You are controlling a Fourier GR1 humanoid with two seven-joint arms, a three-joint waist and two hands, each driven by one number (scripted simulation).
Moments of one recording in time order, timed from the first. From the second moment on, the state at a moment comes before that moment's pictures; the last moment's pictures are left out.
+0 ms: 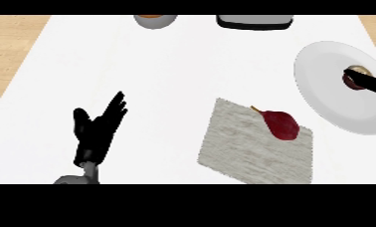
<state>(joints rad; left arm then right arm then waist) -0.01 0.06 -0.07 -1.43 0.06 0.02 0.23 -0.62 -0.54 -0.48 -0.43 0.15 -0.60 -0.37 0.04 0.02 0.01</state>
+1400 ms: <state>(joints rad) 0.01 0.07 -0.02 -1.44 0.07 0.01 0.23 -0.11 -0.51 -0.53 -0.71 -0.09 -0.08 -0.60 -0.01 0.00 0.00</state>
